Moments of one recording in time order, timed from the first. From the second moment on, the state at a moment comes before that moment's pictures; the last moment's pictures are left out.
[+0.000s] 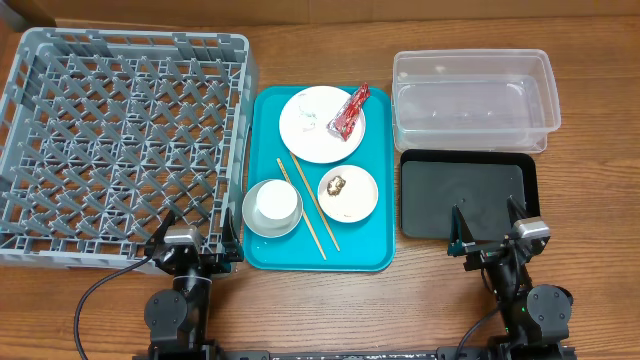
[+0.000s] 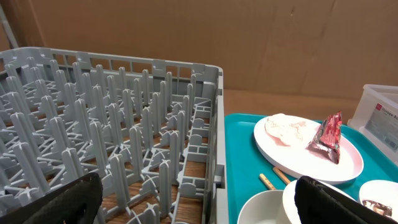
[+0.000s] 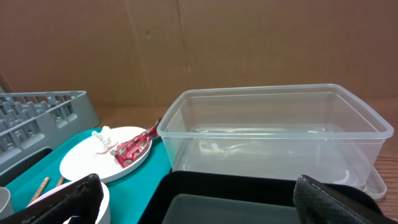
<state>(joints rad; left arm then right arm) 0.05 0.01 0.01 -0.07 0.04 -0.09 0.09 0.01 0.02 -0.03 -0.10 0.12</state>
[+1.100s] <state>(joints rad) 0.05 0.10 0.16 -0.34 0.04 -0.09 0.09 0.13 0.12 -0.22 -0.10 0.31</state>
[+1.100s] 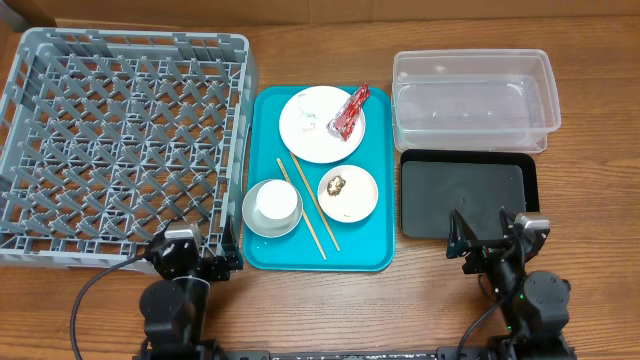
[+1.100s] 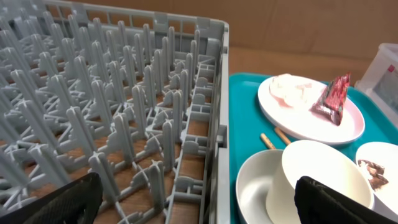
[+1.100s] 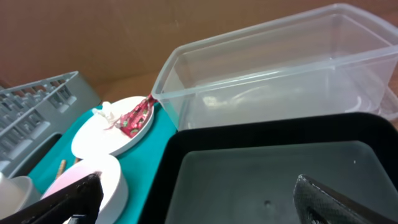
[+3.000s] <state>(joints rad) 0.05 0.85 0.84 -0.87 0.04 -0.09 0.51 1.94 1.70 -0.52 -0.16 0.11</state>
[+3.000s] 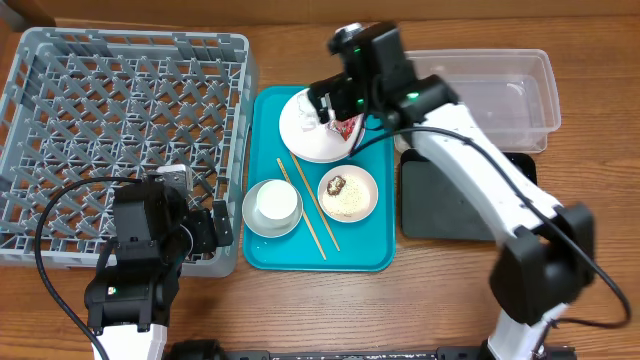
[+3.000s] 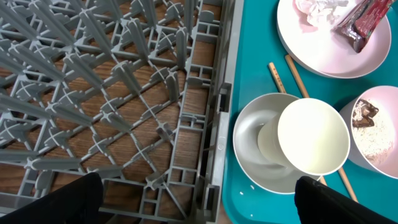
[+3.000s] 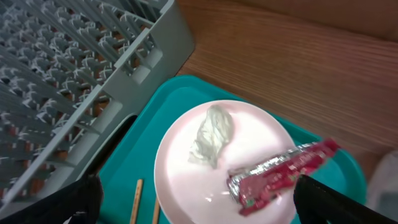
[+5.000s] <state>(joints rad) 0.05 0.85 0.84 -0.89 0.04 -0.09 0.31 1.90 1.72 -0.71 0.00 0.15</state>
